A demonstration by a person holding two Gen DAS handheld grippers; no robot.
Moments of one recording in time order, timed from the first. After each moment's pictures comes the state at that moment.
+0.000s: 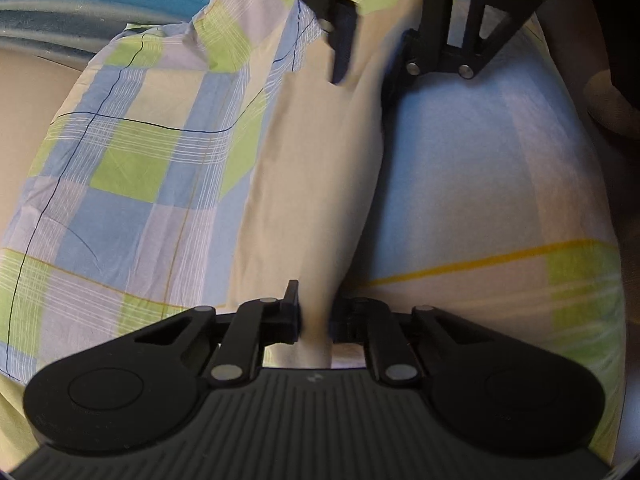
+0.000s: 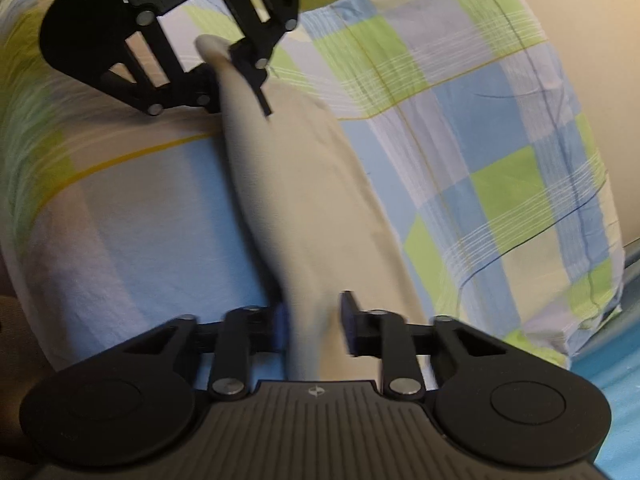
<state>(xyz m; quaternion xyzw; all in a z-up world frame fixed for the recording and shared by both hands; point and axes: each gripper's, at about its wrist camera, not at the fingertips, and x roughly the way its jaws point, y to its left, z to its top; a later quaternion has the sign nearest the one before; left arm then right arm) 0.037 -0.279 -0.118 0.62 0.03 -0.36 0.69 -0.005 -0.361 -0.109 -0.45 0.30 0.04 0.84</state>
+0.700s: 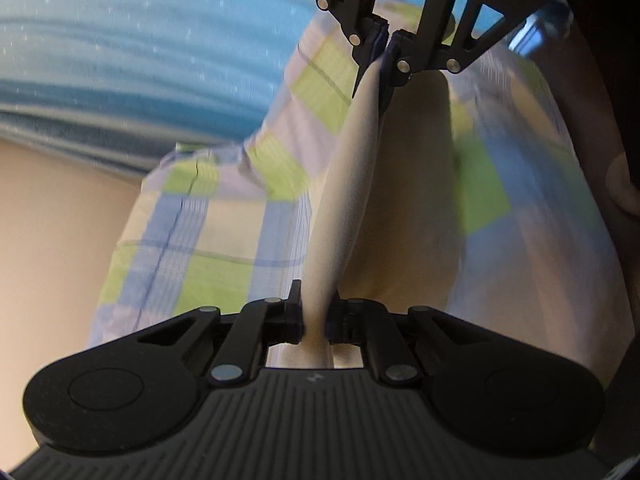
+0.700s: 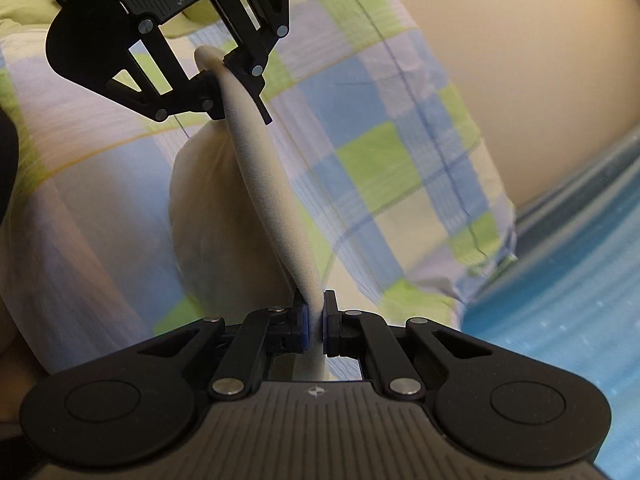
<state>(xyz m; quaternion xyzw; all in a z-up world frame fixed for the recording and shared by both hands) -0.057 -0.336 -0.006 0.60 -0.13 -0.40 0.68 -0.113 -0.409 0.004 -0.44 0.26 -0.10 0.85</state>
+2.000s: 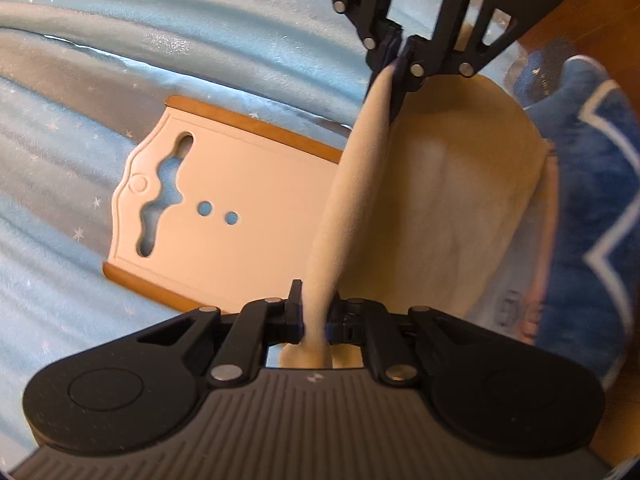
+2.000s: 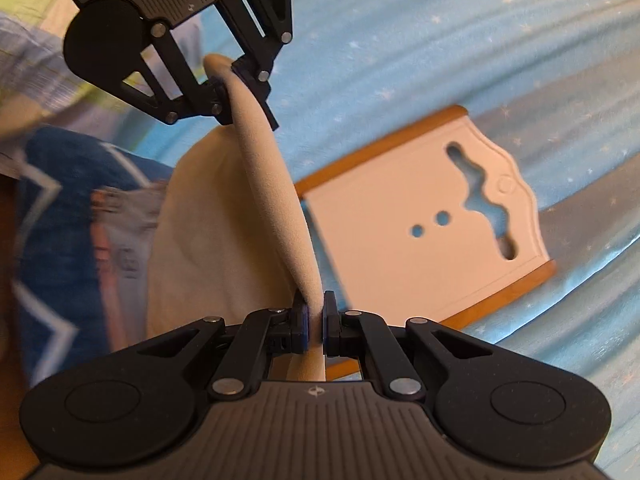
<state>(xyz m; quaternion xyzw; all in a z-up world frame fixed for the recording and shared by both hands) -0.471 -0.638 0.050 0.41 -0.42 -0.70 0.41 -0.576 -0.546 0.083 -0.29 0.44 -0.52 0.67</state>
